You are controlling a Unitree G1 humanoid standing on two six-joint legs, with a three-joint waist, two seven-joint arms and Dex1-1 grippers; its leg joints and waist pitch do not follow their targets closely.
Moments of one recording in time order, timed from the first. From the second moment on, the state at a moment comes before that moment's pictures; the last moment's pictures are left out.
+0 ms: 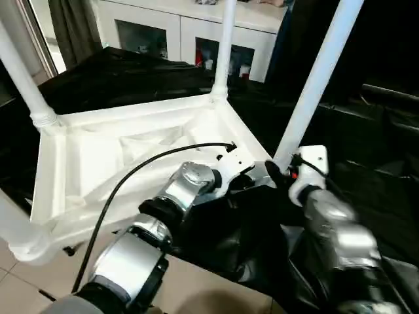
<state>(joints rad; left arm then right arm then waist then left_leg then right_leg) -0.89 0.01 -0.29 1.09 0.17 -0.03 -0.77 -0.25 -0.23 -0.06 0.12 0.17 0.41 0.42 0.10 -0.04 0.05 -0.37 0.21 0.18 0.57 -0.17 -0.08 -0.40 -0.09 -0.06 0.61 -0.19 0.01</state>
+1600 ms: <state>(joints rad) 0.12 0.66 0.11 -0.42 -0.15 0.80 -0.88 -0.67 0.03 -0.09 0.75 0.22 0.05 0.13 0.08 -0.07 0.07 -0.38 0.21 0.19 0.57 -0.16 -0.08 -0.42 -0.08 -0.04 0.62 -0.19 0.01</state>
